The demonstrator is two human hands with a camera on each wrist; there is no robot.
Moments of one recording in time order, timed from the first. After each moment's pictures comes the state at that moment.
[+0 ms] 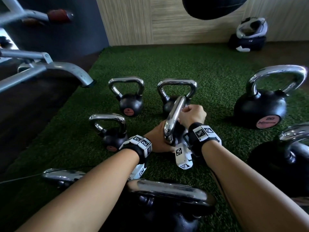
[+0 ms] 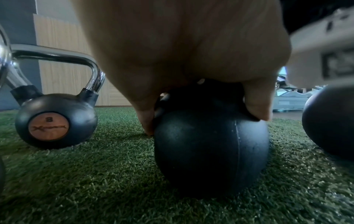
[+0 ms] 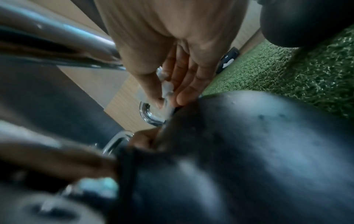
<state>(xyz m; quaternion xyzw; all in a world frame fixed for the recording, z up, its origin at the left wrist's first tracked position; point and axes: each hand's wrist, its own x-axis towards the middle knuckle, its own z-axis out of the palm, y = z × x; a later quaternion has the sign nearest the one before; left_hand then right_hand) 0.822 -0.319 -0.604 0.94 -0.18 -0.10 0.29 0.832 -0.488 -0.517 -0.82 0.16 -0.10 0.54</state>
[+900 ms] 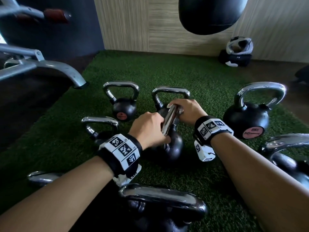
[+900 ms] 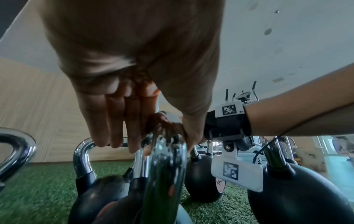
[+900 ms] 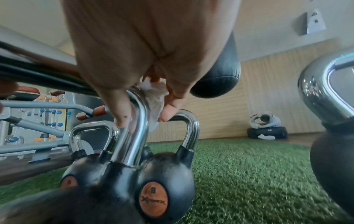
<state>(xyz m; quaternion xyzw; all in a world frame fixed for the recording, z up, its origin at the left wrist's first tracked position) 0.750 -0.341 -0.455 0.98 -0.11 0.04 0.18 0.844 -0.524 -0.464 -0.94 -0.22 -0.09 0.26</state>
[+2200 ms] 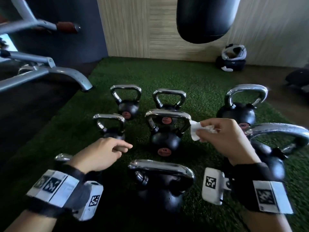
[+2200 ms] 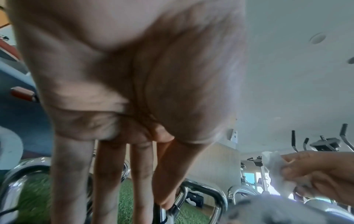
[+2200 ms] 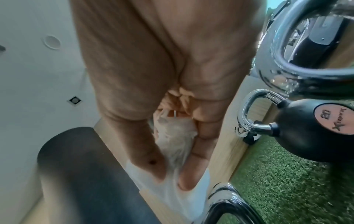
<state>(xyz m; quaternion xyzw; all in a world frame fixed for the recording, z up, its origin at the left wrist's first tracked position) 0.614 -0.229 -0.445 0.96 -0.02 -0.11 0.26 0.635 -0.580 -0.412 -0.86 -0.03 -0.11 0.50</state>
